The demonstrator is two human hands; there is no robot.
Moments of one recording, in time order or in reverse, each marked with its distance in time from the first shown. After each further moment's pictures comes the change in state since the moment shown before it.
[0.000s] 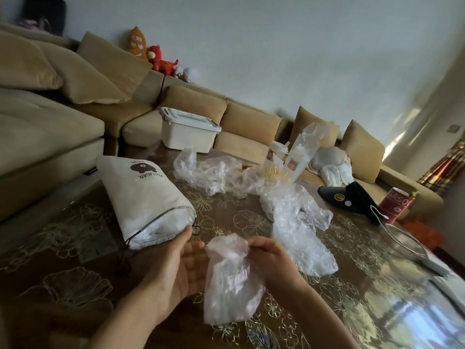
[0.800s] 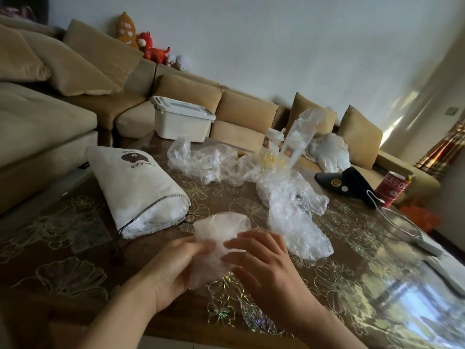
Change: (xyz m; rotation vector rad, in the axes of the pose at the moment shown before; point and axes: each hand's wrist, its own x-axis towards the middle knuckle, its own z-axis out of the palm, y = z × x) left_hand -0.002 -0.004 0.012 0.149 -0.050 -0.036; right_hand -0.029 0.022 -0.008 -1.205 0.088 -0.946
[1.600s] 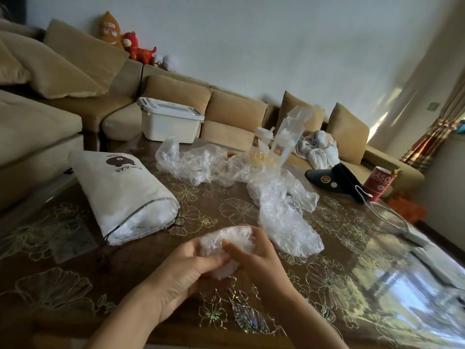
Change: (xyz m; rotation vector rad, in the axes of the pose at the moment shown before) left_hand -0.007 -0.004 0.019 0.204 -0.119 0.047; right_hand 0.016 -0.008 0.002 1.117 0.046 1.071
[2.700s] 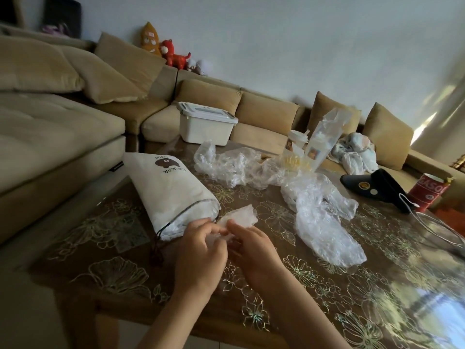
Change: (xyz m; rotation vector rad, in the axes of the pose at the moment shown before) left_hand 0.002 -0.002 -0.026 0.574 0.690 0.486; right_hand 0.044 -0.004 0.072 0.356 0.006 0.322
